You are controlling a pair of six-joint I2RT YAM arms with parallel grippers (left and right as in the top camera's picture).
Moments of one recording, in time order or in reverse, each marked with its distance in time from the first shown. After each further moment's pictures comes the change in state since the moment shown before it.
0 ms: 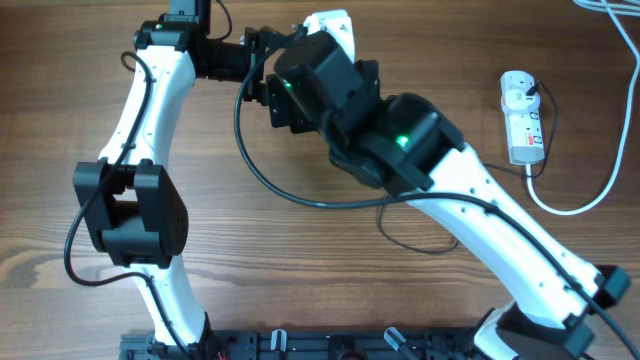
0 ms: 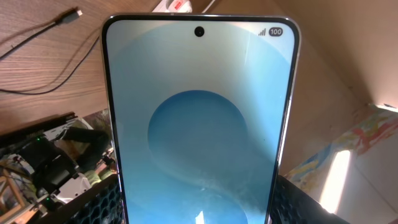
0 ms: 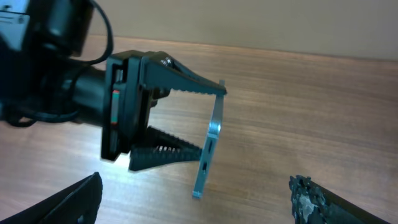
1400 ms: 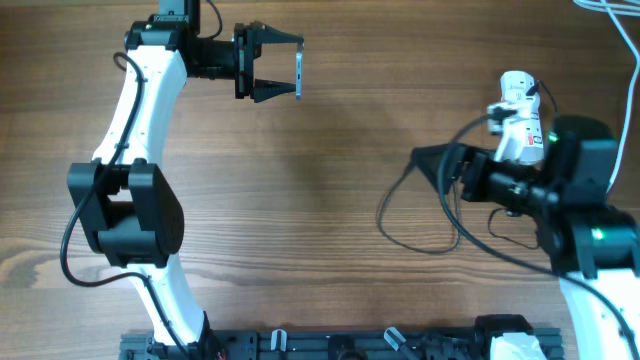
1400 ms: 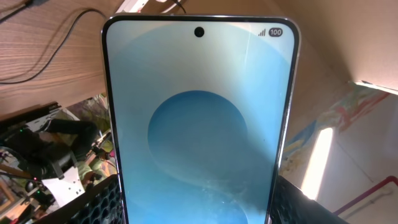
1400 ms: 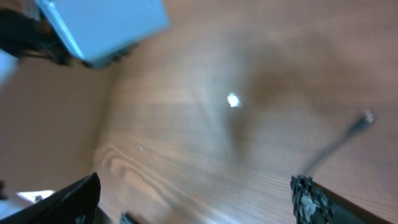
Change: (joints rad) left arm 0.033 0.000 0.000 0.000 0.105 0.027; right arm -0.811 -0.734 -0.962 0.185 -1.103 -0.107
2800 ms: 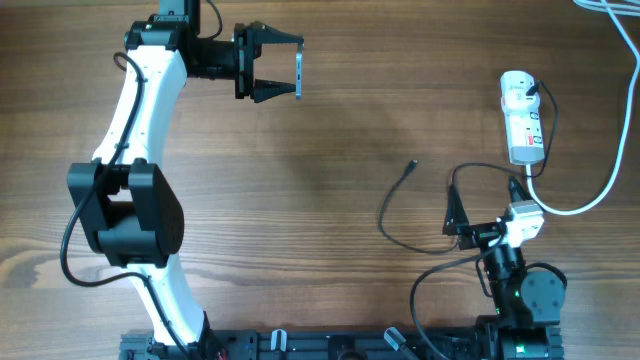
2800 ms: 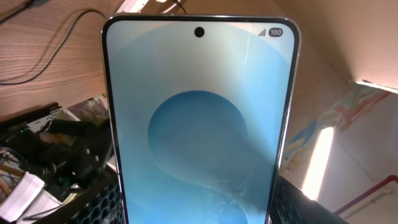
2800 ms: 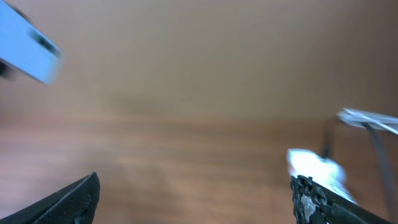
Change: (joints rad) left arm 0.000 0.000 0.000 -0.003 0.000 0.008; right arm -0.031 -0.988 -1.032 0.884 0.523 -0.327
